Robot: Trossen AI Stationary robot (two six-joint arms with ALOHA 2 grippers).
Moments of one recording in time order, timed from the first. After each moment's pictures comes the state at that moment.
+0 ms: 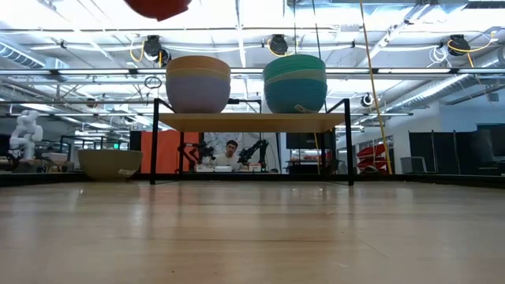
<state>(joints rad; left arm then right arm) 0.26 1.25 1.87 -1.50 -0.30 -0.40 -0.24 1.44 2.06 -1.27 0.16 -0.70</state>
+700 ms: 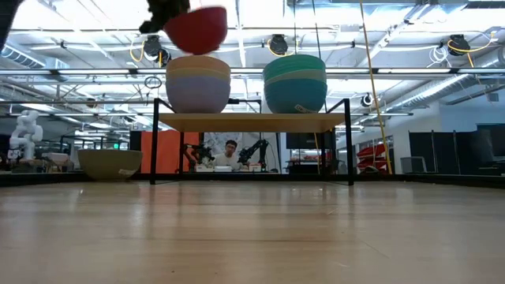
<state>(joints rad) 0.81 1.71 2.27 -1.57 0.19 -0.13 -0.24 1.44 2.06 -1.29 0.16 -0.70</state>
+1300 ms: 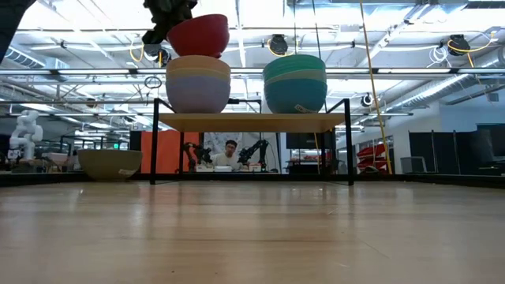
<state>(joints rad) 0.86 1.77 2.27 -1.57 0.26 -0.11 -0.24 1.44 2.06 -1.29 0.16 -0.70</state>
